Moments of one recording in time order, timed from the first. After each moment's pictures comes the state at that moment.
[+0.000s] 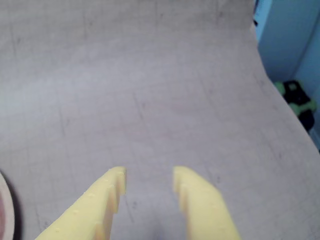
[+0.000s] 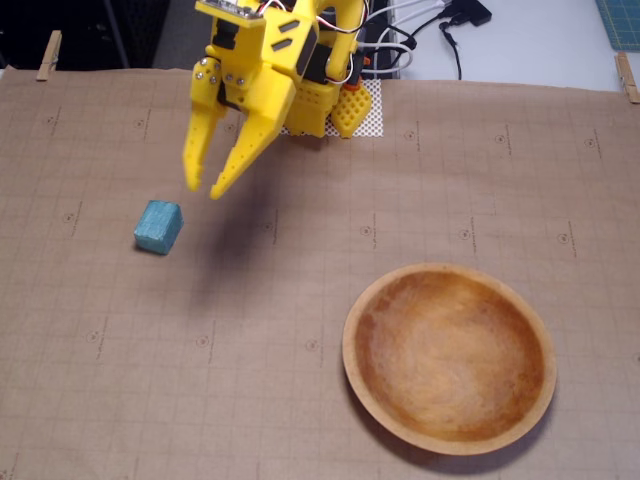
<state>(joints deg) 20.4 141.2 127.6 42.2 88.9</state>
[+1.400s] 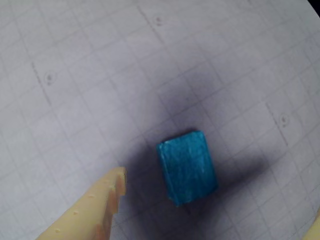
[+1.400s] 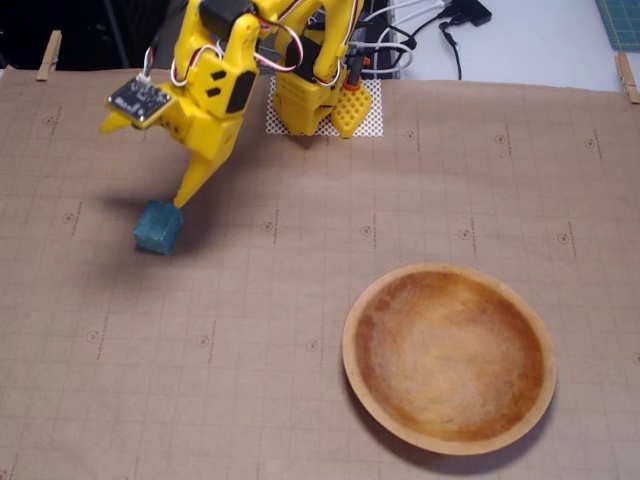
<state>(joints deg) 35.2 121.1 125.0 55.8 85.4</state>
